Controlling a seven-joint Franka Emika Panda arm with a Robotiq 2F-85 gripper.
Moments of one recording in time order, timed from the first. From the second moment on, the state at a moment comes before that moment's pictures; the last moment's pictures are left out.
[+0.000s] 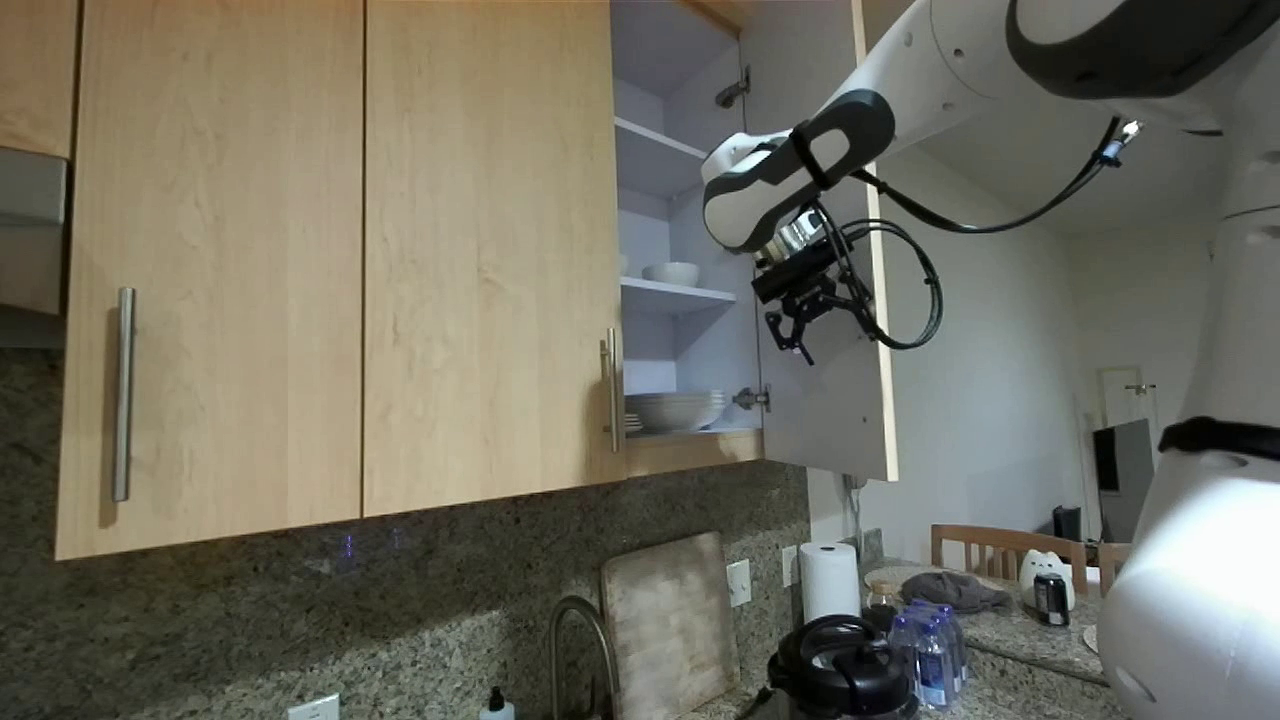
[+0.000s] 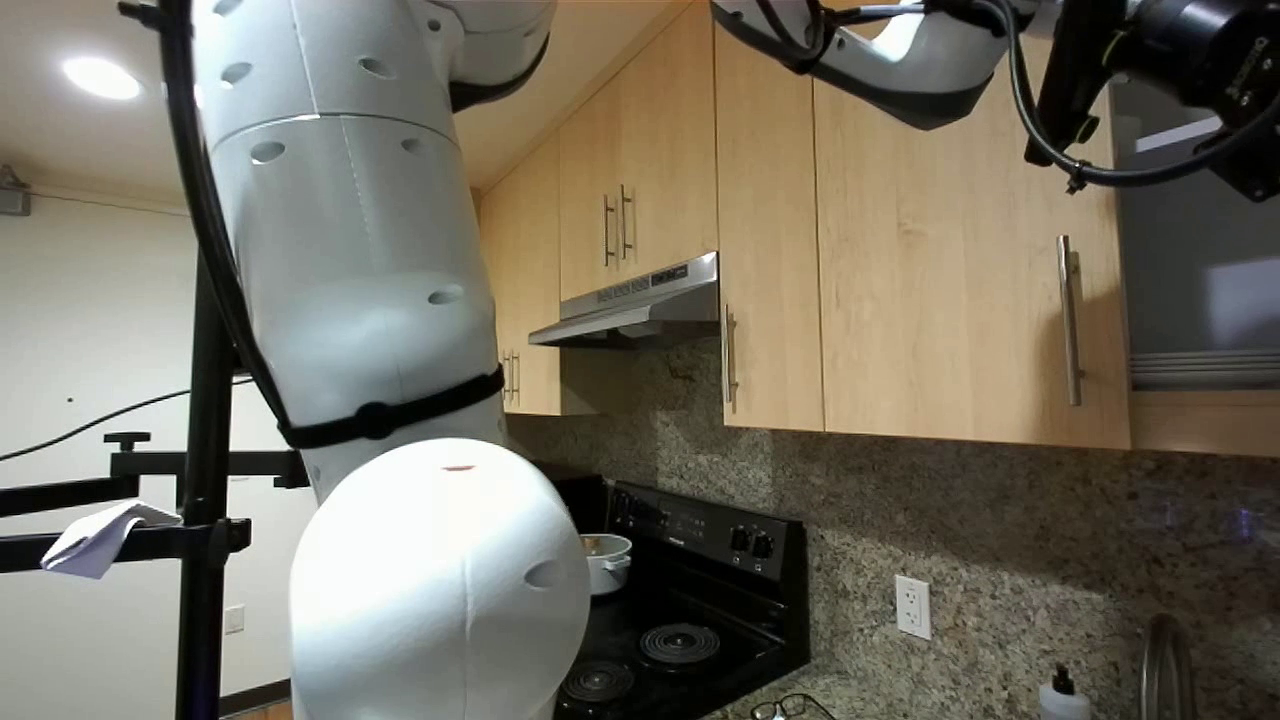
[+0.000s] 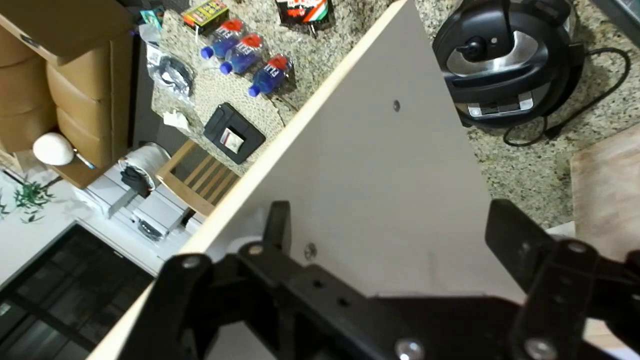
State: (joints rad) arm -0.22 -0.22 -0.15 -1.79 -0.69 1.65 0.67
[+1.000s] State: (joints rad) arm -0.22 -0.19 -0.15 -1.75 -0.69 1.61 0.76
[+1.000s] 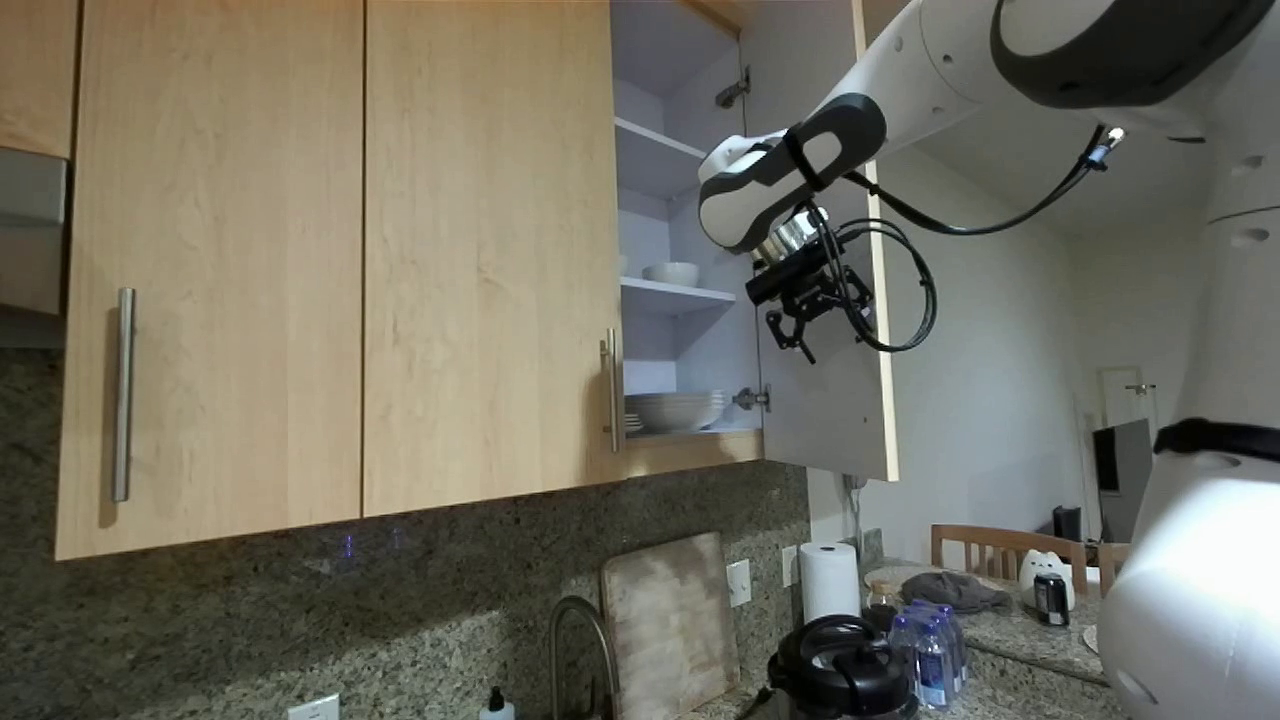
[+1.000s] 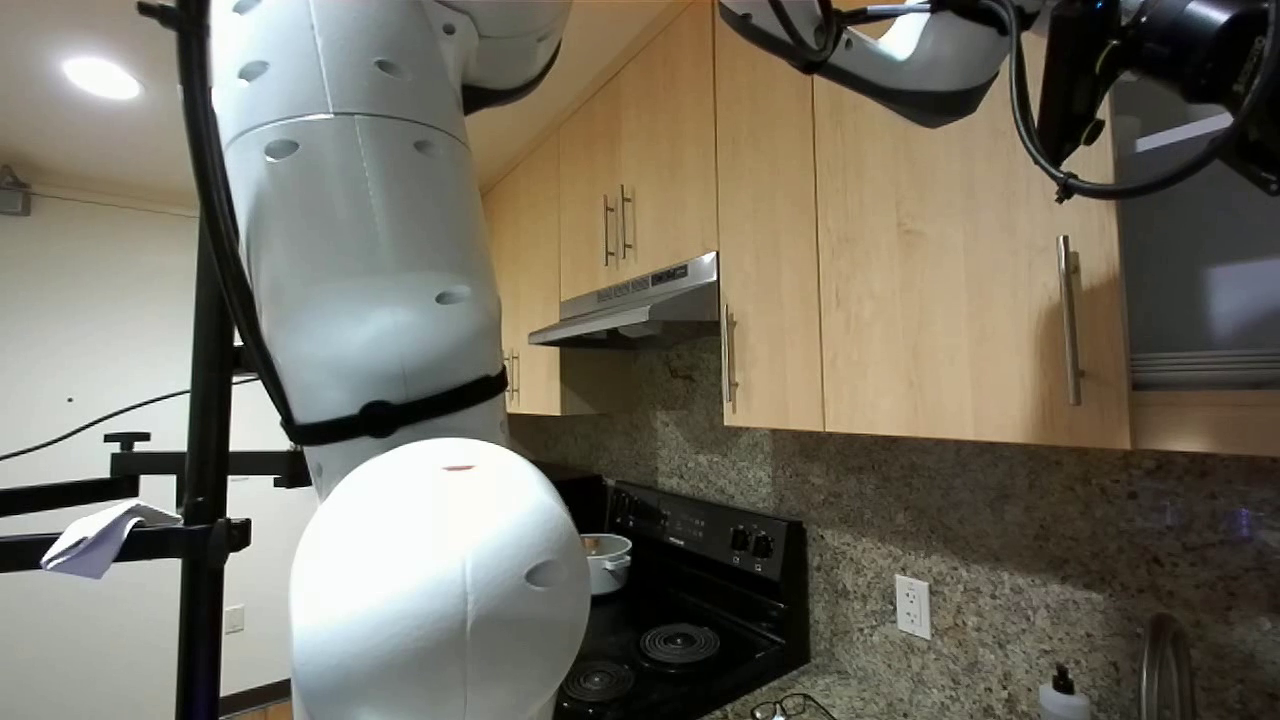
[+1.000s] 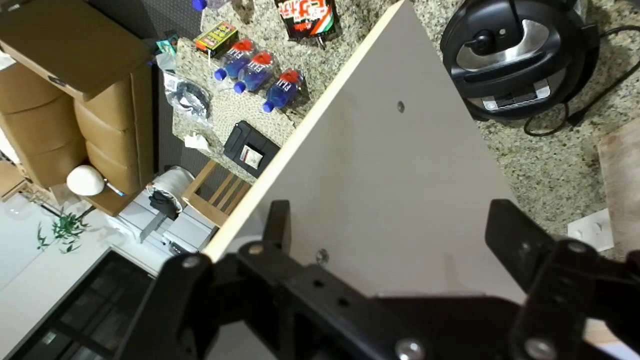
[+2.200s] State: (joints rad) arm -0.24 -0.13 -0.23 -1.67 -0.69 1.62 0.76
